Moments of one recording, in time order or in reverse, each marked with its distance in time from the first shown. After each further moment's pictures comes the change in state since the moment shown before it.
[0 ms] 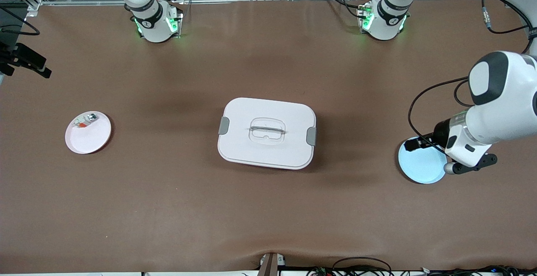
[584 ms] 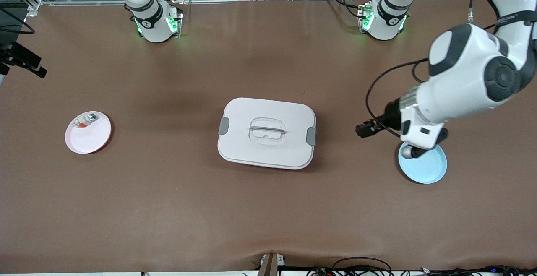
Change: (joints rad) left arm -0.023 0.003 -0.231 0.051 -0.052 -0.039 -0.489; right arm -0.009 0.000 0.000 0.022 0.001 -0.001 0.000
